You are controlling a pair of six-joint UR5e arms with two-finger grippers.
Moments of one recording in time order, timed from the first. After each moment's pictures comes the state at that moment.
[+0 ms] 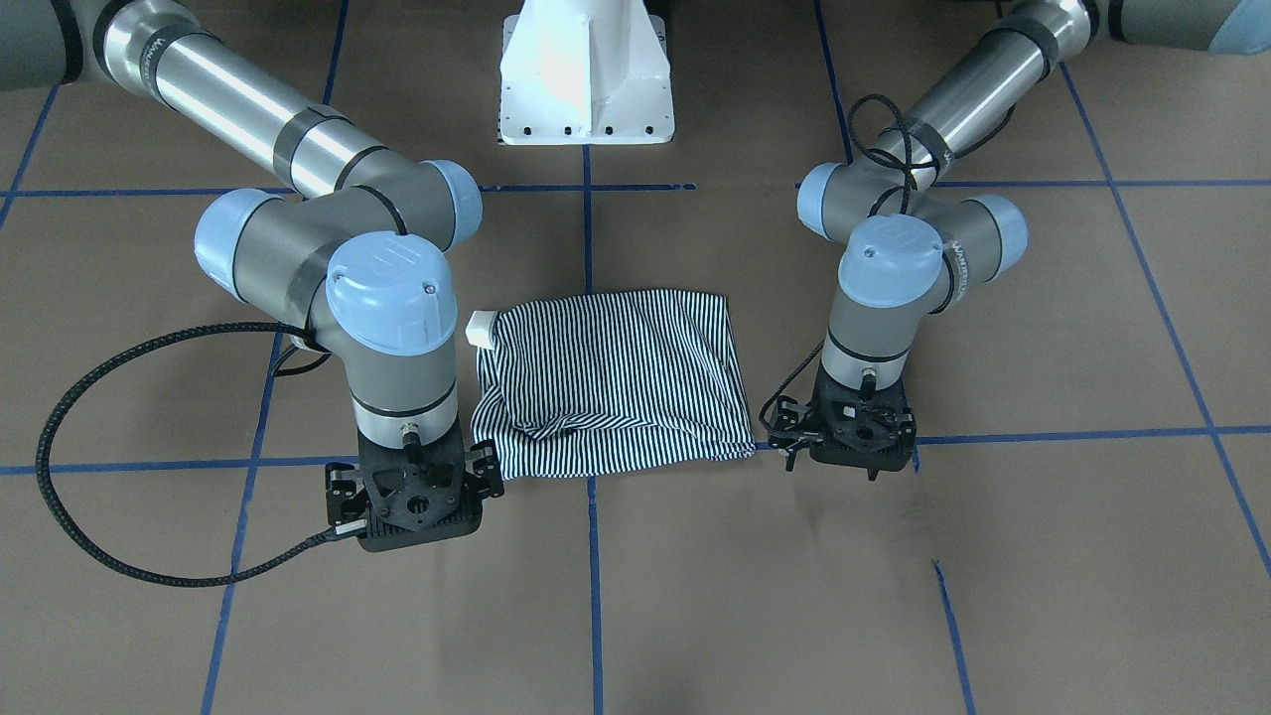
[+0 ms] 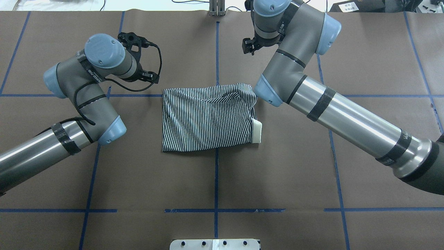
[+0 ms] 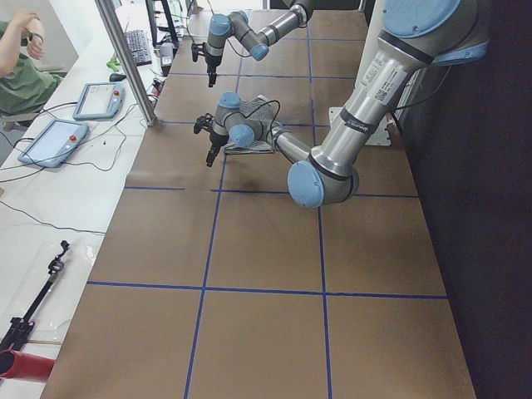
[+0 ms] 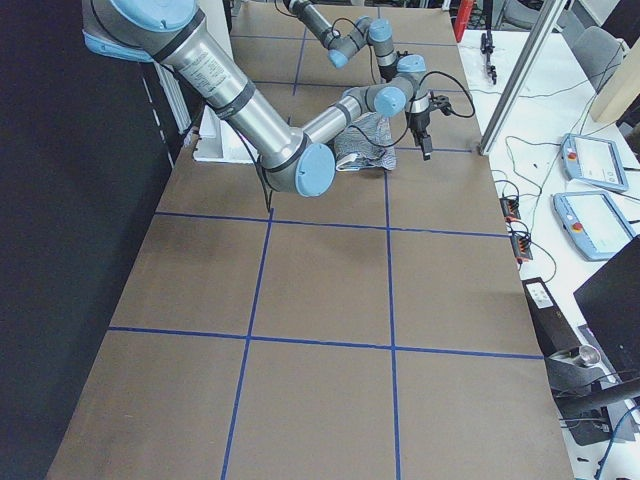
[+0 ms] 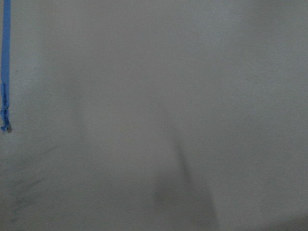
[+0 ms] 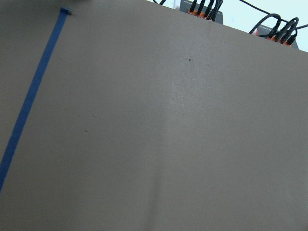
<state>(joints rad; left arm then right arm) -0.79 -2.19 -1.35 -1.98 -1.76 -0.79 0.80 -0.68 1.26 -1.47 1.77 0.77</state>
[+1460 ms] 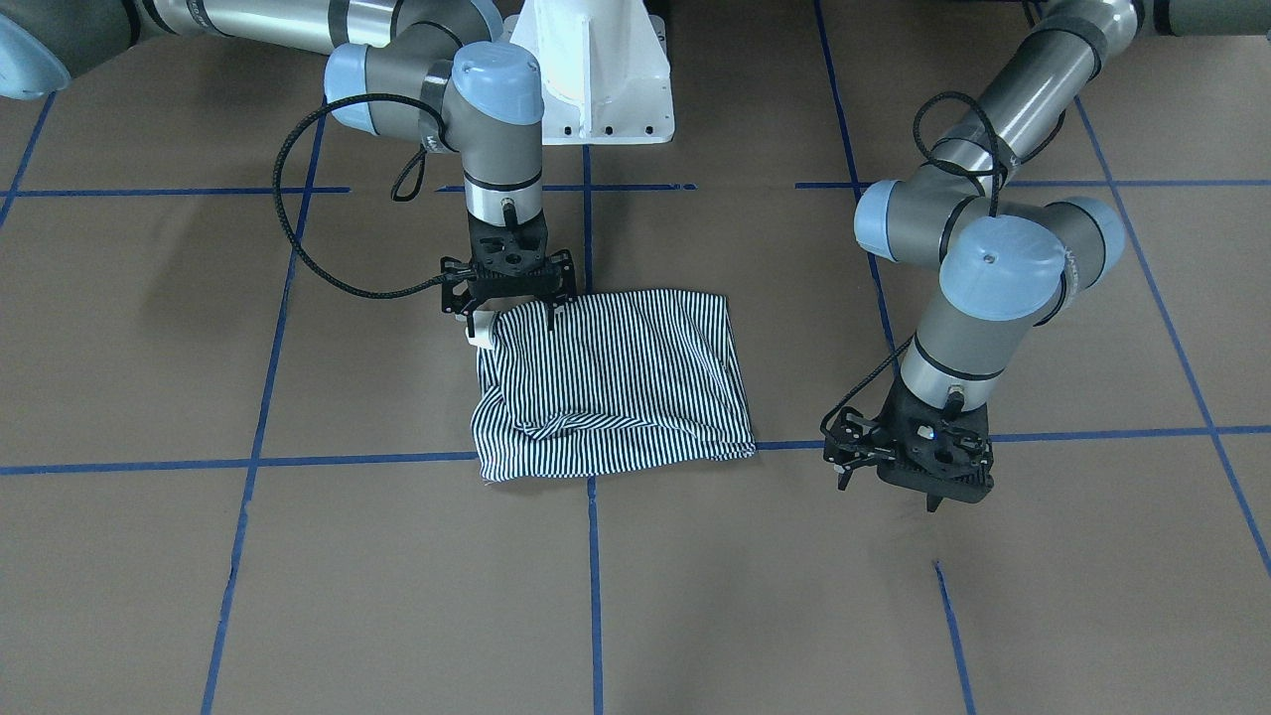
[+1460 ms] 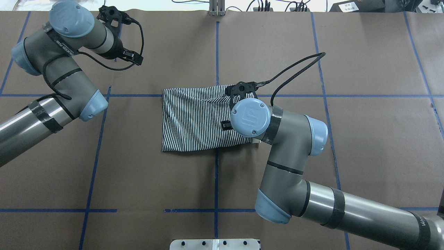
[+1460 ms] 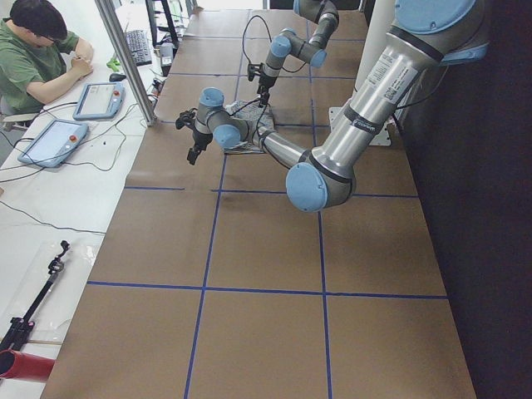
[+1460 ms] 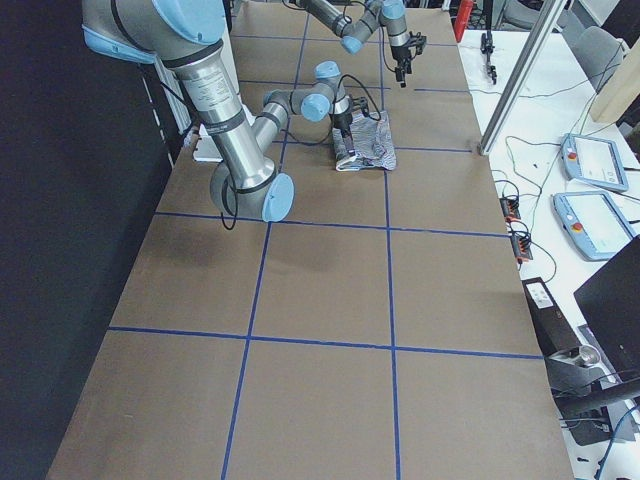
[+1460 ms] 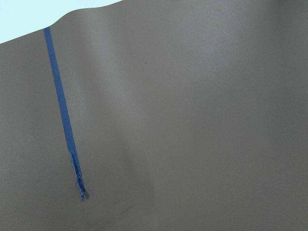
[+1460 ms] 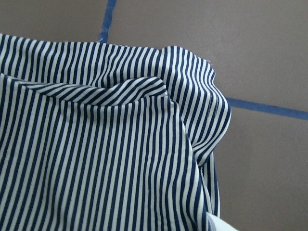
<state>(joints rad) -0.89 -2.18 -1.35 -2.01 -1.88 -0.63 0.44 -0.91 1.66 -1.57 1.53 1.10</state>
